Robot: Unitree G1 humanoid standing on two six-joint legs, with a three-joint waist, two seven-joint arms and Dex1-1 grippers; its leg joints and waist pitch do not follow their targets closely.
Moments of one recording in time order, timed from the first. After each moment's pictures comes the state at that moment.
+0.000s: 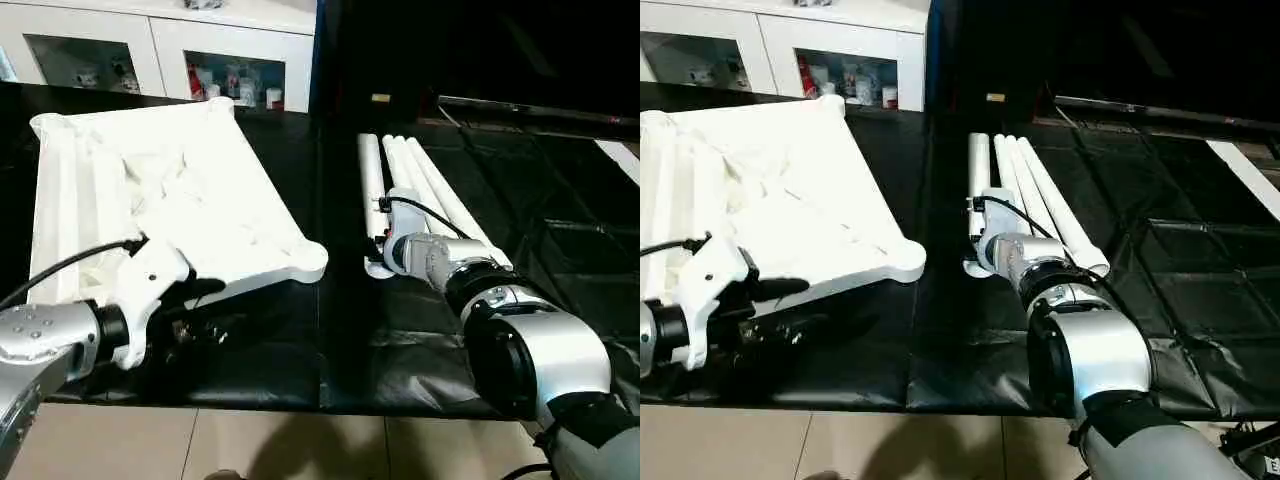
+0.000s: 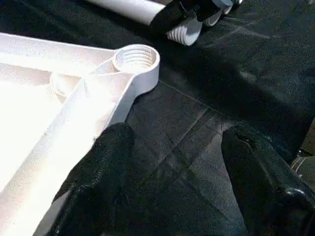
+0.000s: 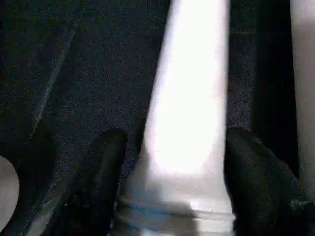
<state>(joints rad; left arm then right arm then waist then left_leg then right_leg) -0.05 0.76 0.09 -0.54 -0.40 0.85 -0.81 -1.08 -0.07 -0.20 1.35 0.12 0.43 0.14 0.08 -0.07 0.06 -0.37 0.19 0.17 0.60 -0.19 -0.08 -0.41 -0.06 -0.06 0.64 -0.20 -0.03</state>
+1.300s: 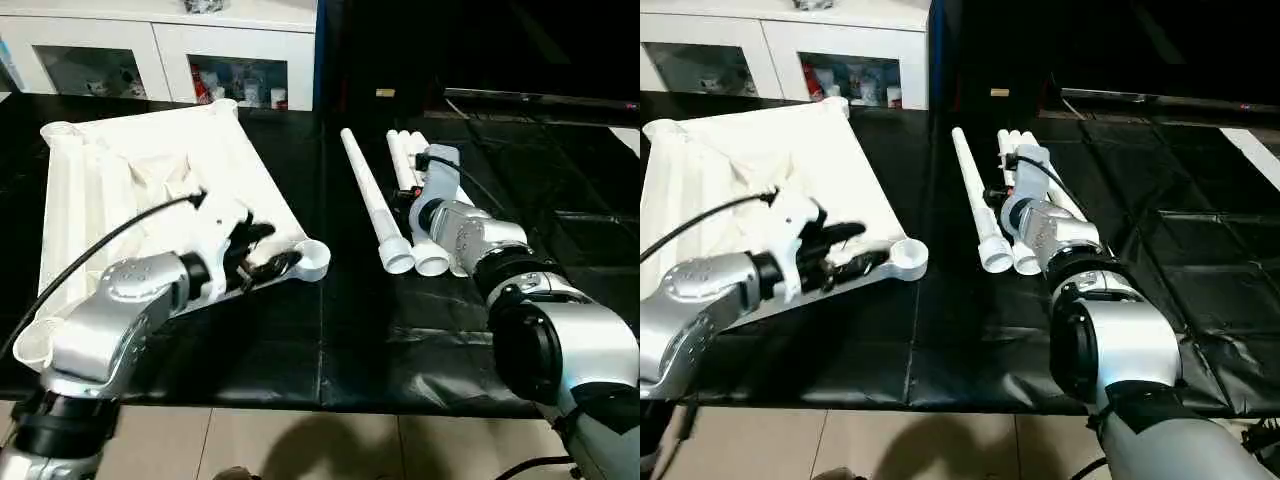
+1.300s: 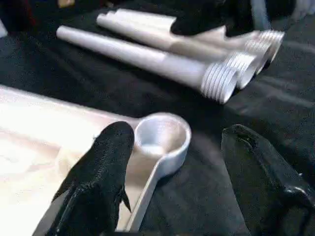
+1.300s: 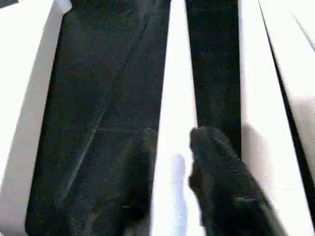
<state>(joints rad) -0.32 0.51 -0.09 -0.17 -0.29 0.64 -0.66 -1.11 -0.16 -0.25 1.30 0.13 0.26 0.26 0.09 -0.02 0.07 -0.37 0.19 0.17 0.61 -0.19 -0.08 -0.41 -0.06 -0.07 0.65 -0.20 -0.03</state>
